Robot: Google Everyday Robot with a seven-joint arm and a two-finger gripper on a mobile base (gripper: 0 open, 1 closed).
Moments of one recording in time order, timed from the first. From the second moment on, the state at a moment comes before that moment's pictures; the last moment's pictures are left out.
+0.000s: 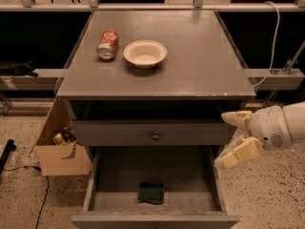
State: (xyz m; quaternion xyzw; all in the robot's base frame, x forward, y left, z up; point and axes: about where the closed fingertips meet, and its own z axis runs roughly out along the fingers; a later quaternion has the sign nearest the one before) arm 0.441 -0.173 0.796 -0.47 0.76 0.31 0.33
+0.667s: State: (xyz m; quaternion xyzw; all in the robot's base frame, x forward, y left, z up) arm 0.422 -0.173 0.709 -0.39 0.83 0.26 0.29
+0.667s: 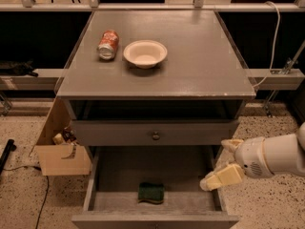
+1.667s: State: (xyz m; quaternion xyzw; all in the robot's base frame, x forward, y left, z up) arm 0.436 -0.172 0.654 -0.40 0.86 0.20 0.26
